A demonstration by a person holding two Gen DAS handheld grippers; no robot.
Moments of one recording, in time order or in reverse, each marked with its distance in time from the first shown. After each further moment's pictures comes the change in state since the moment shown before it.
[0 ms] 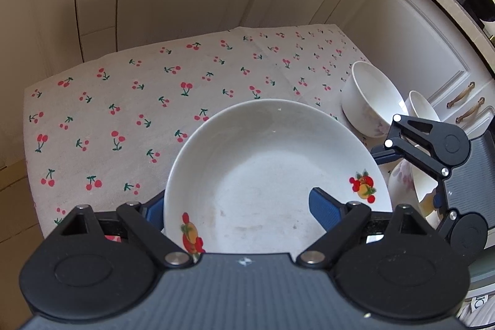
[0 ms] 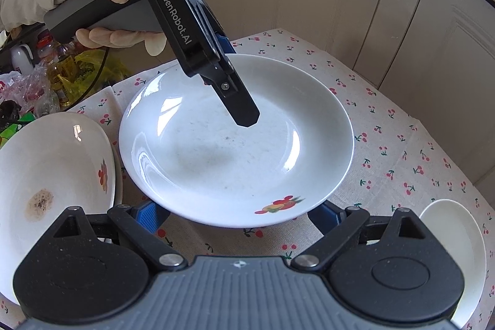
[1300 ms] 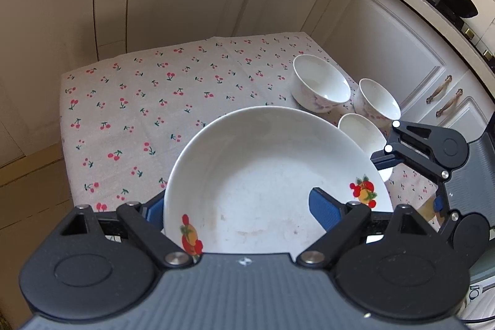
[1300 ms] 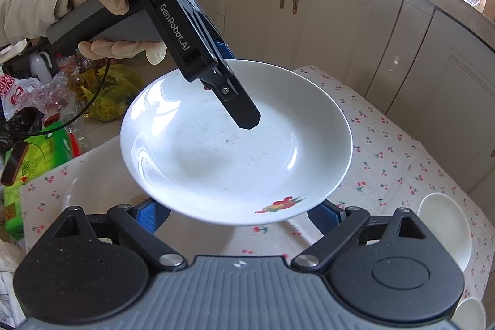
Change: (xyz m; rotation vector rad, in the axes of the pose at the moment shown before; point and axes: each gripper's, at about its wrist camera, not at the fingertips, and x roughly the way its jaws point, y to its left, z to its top) left arm -0.088 -0.063 -0.071 0.008 -0.077 0.044; right arm -0.077 0.085 -0.010 -0.015 -0.081 0.015
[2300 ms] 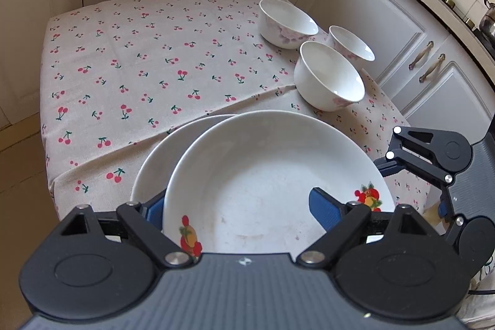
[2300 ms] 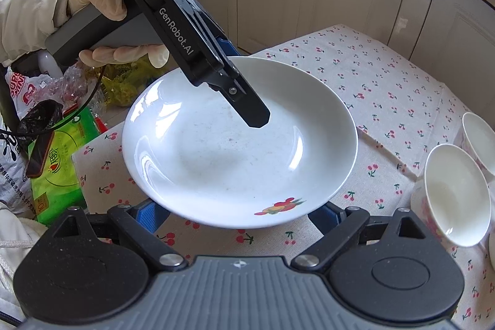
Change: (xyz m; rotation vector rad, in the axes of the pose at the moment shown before) left arm 0.004 -0.034 -0.090 0.006 0.033 -0.038; right arm -0.013 0.083 -0.053 0.088 0.078 0.017
